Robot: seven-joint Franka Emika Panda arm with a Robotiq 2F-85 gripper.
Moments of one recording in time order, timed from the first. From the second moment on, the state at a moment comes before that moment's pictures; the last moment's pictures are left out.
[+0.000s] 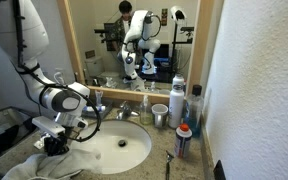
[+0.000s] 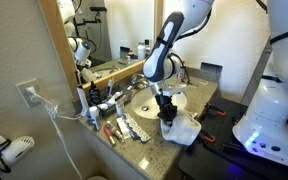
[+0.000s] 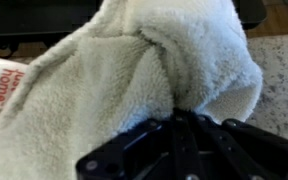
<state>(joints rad) 0.07 0.41 0.13 -2.44 0.35 2.25 0.02</state>
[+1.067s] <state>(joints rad) 0.08 0.30 -0.19 -2.64 -0.24 2.35 0.50</state>
